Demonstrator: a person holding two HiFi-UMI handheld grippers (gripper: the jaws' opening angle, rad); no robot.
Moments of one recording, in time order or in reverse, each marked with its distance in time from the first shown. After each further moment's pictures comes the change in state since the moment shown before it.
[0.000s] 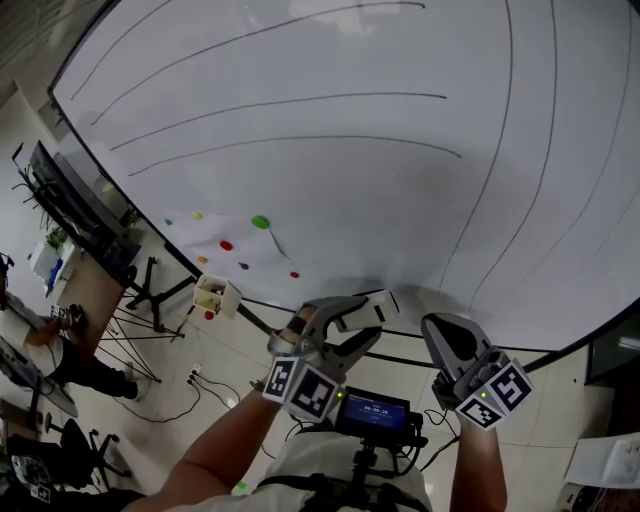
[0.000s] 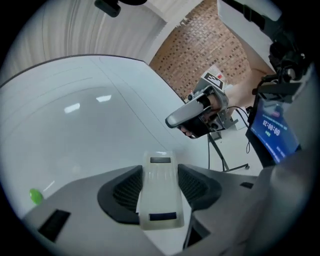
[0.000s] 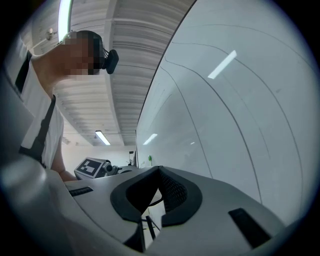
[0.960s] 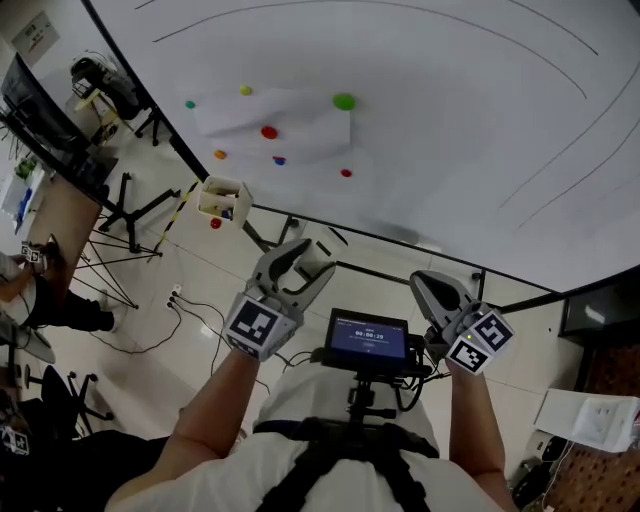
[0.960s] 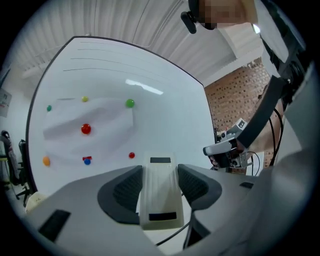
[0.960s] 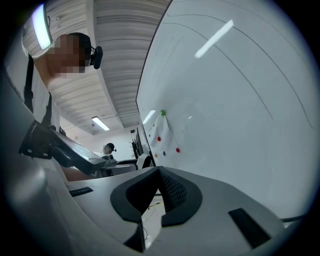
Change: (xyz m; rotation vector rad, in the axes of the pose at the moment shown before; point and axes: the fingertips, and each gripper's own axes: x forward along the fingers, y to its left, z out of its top) left arm -0.156 0.000 -0.177 -0.677 -0.148 0.111; right arm 0.045 0.105 -0.160 0.137 0.276 -0.001
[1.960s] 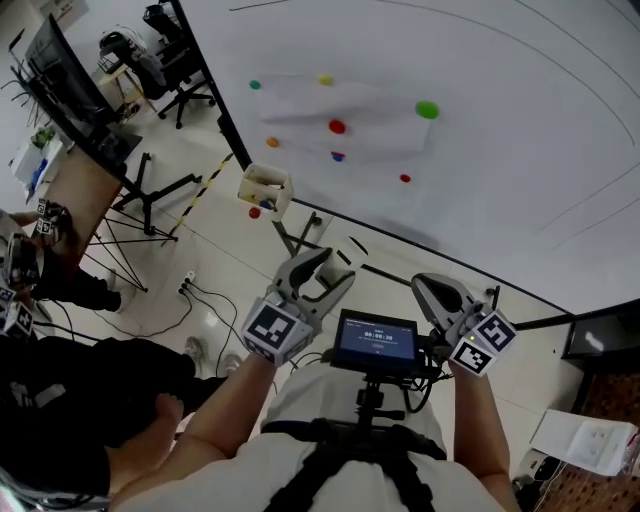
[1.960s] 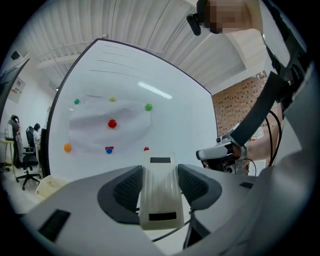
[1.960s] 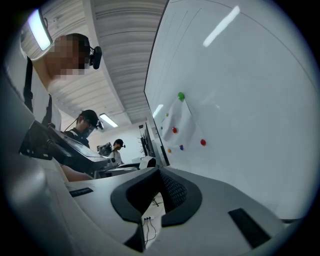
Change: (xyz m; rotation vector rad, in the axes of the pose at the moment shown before) left arm -0.065 0.042 -0.029 -0.133 -0.032 0.039; right arm 0.087 0.064 -0.024 0.001 0.065 0.104
